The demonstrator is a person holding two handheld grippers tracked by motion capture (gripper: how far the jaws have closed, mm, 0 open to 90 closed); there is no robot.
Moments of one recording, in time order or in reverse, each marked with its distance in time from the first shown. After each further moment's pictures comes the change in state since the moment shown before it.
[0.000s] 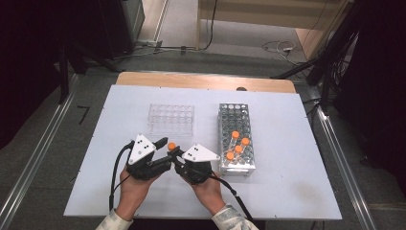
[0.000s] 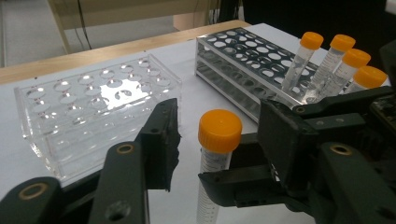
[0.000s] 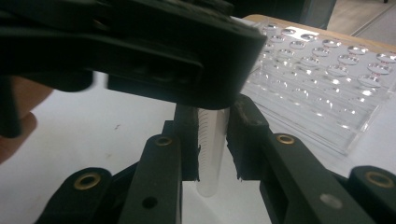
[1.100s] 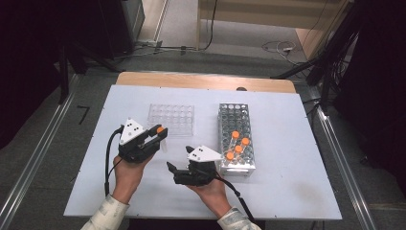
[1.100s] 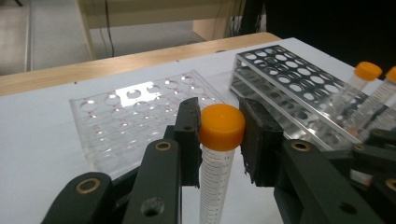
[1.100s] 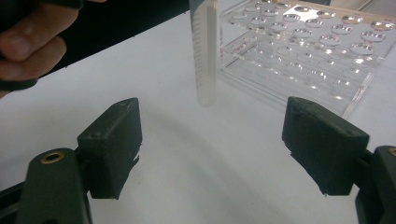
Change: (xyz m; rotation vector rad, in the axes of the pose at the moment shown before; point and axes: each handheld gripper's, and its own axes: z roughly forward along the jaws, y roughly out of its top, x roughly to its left) left arm 0.039 0.021 0.007 -0.020 0.088 -0.065; right arm -0.007 -0.007 -0.009 0.064 -0.001 0.043
